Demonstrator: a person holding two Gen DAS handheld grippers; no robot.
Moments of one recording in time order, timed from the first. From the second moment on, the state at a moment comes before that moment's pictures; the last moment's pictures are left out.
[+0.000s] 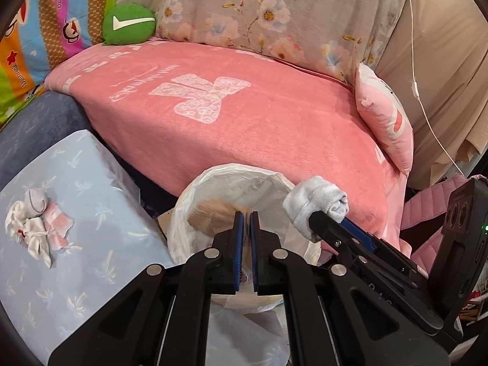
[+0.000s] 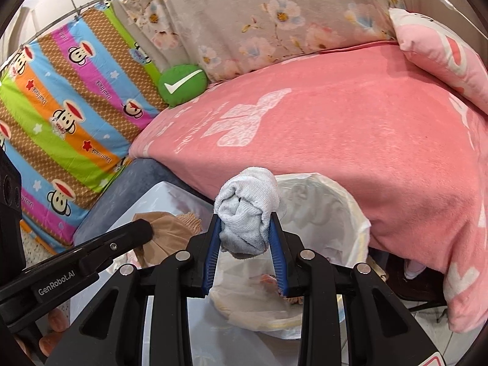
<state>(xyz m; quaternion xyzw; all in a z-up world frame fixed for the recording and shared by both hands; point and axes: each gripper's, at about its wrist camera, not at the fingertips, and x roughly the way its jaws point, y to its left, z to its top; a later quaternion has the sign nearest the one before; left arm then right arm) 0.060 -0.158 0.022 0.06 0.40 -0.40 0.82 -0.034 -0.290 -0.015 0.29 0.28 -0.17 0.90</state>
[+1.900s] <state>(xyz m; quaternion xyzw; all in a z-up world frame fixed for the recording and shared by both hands) 0.110 -0.031 -0.003 -0.02 0.42 -0.25 0.87 0.023 -0.188 -0.014 0.22 0.32 -0.10 0.92</state>
